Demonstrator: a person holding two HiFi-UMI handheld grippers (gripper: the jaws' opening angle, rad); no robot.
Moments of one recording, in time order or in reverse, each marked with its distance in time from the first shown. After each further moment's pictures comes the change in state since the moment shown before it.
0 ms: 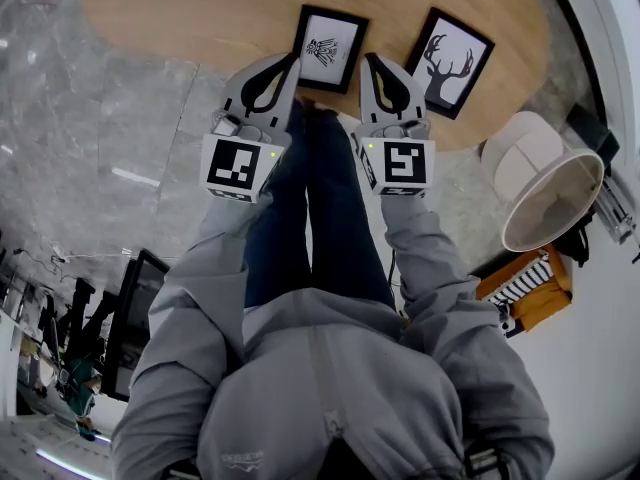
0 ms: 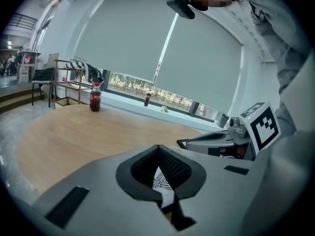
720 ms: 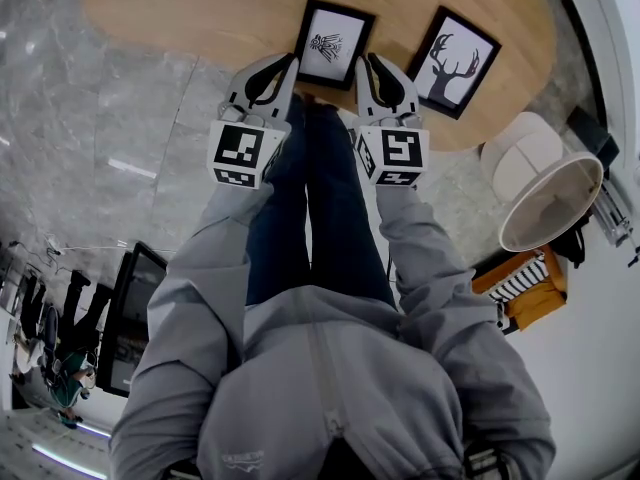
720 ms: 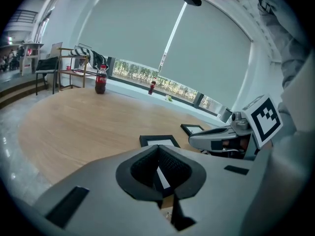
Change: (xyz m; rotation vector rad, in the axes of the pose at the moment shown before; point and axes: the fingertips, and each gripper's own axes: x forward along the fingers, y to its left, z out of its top) left arm 0.007 0.012 -0.061 -0.059 0.130 0.027; right arm 0.015 0.003 -0.049 0.099 0.100 0.013
